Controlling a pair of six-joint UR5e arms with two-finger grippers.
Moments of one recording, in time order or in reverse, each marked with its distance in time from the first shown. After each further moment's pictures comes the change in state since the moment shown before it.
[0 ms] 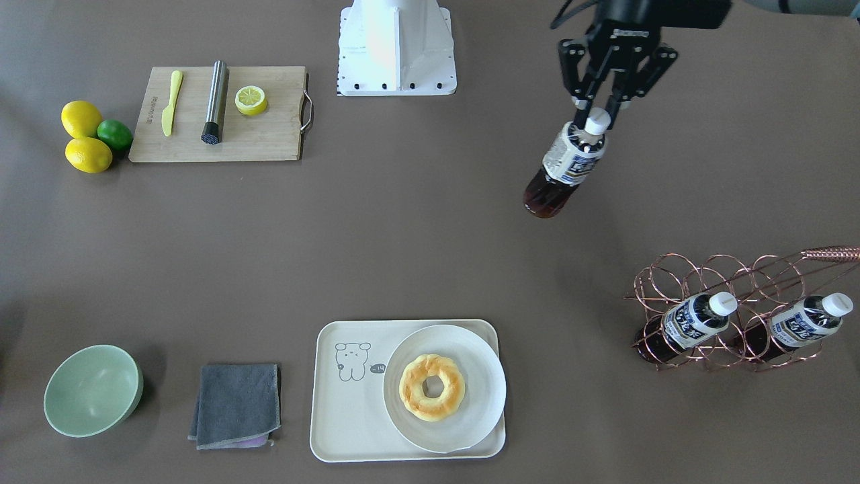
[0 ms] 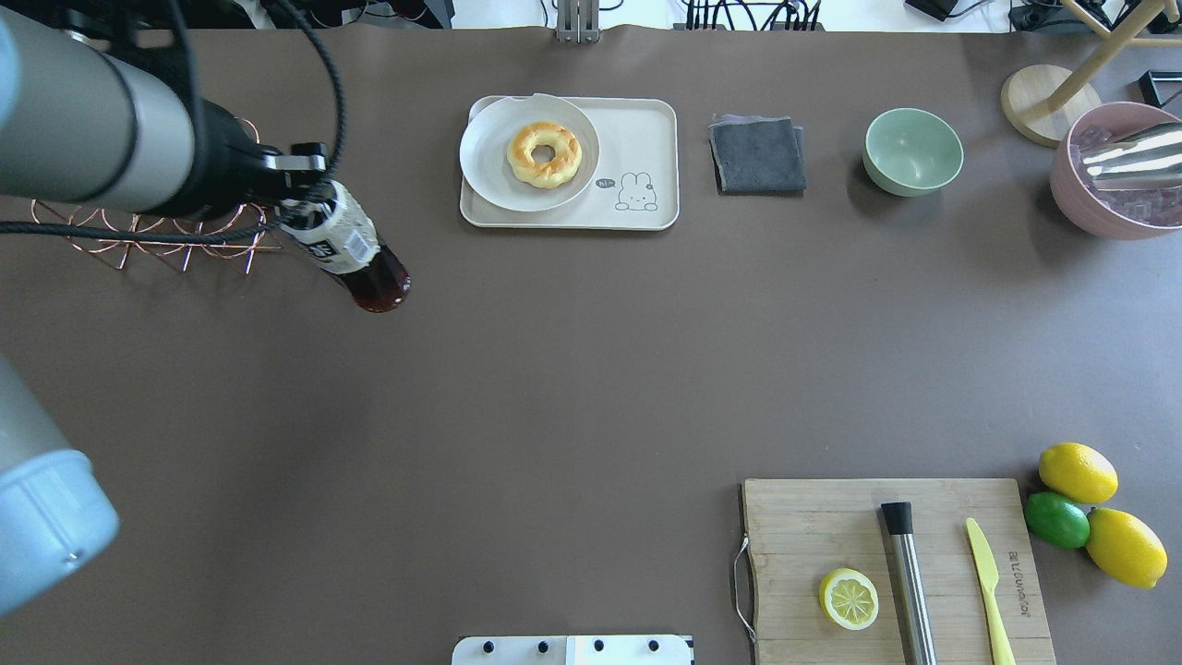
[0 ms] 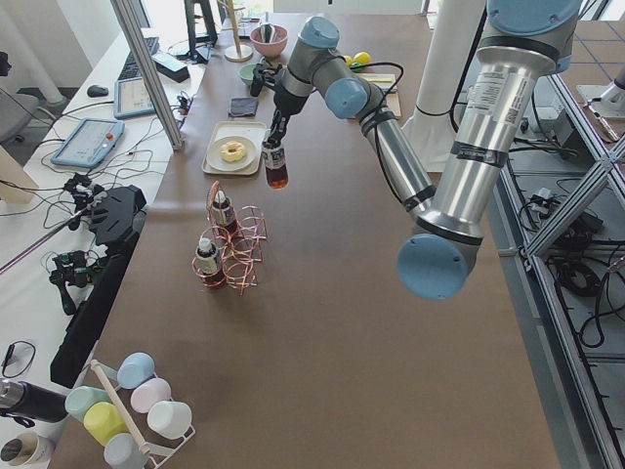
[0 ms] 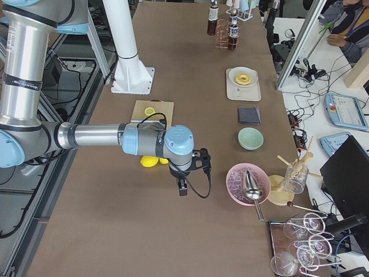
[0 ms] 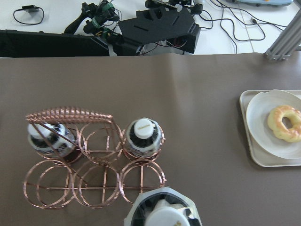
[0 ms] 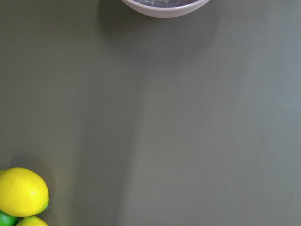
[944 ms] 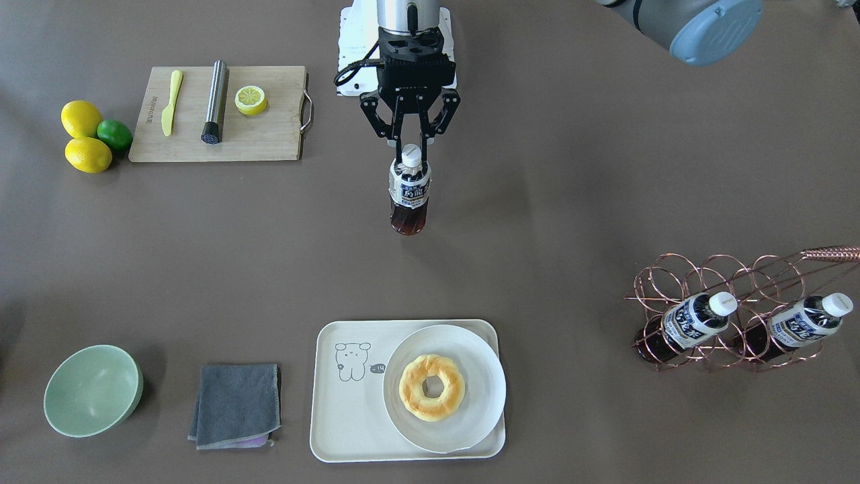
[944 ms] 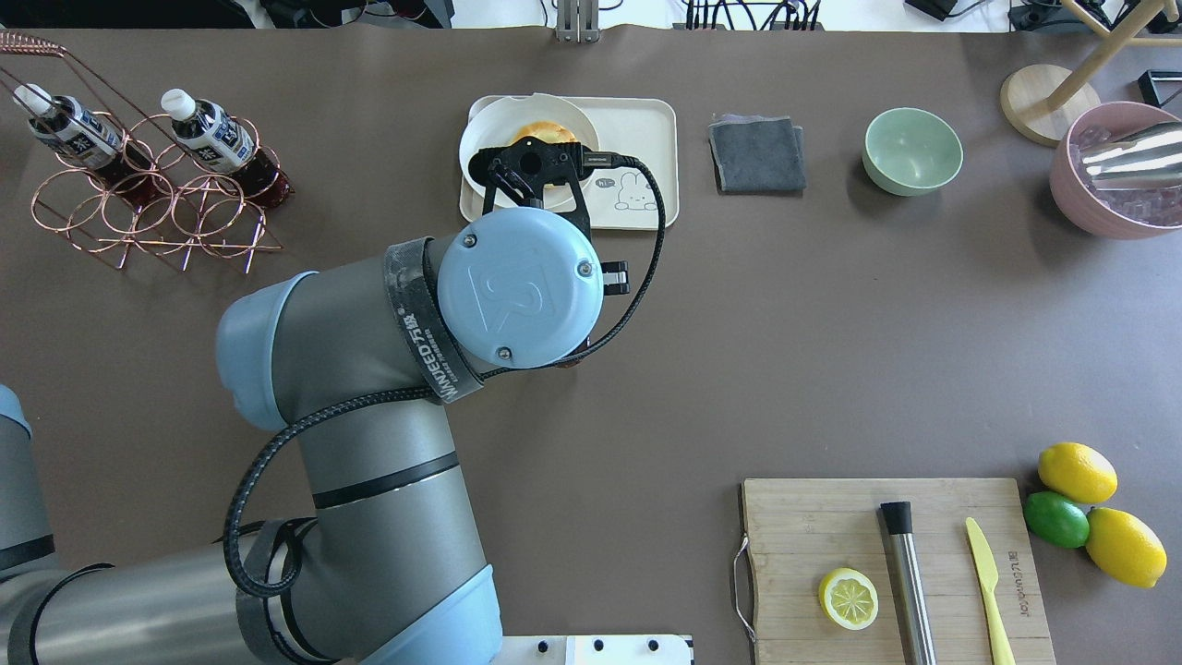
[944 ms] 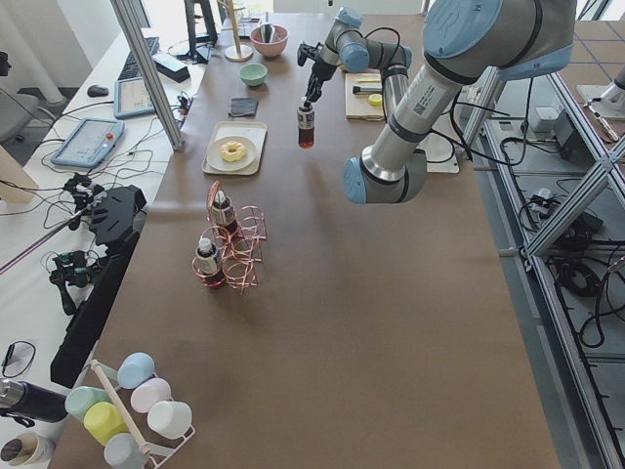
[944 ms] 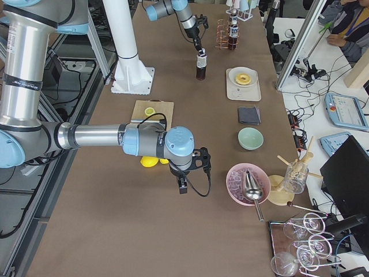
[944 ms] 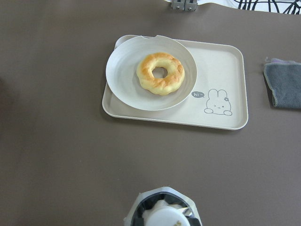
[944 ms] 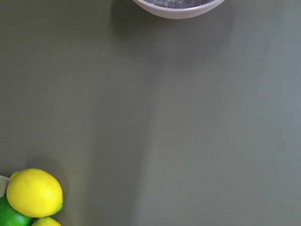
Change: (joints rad) left arm 0.336 -0.323 0.409 -0.047 0.293 -0.220; right arm -0.008 0.001 -0.004 0.000 0.043 0.004
